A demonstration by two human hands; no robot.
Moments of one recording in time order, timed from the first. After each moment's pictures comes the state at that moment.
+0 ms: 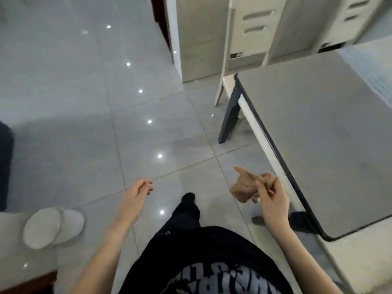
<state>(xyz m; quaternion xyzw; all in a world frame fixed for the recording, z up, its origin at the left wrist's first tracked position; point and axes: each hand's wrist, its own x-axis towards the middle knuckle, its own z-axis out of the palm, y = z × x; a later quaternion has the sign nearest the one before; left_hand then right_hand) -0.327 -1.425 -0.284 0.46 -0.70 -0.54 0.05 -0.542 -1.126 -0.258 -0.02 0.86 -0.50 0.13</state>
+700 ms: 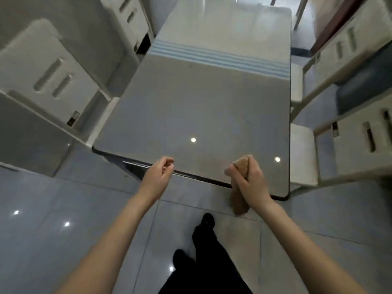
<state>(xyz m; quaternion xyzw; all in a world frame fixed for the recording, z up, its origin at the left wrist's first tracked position) -0.790 -1.340 -0.258 -0.11 -0.89 -0.41 -0.18 -0.681 -1.087 -0.242 0.19 0.84 -0.50 -0.09</state>
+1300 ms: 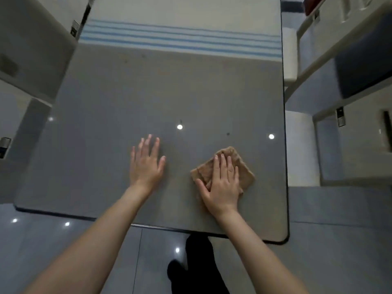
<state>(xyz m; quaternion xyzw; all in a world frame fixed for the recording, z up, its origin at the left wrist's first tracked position) -0.960 -1.186 -0.377 -0.21 -0.97 -0.08 -0.13 -0.805 -1.015 -0.401 0.25 0.95 -0.18 0.02</state>
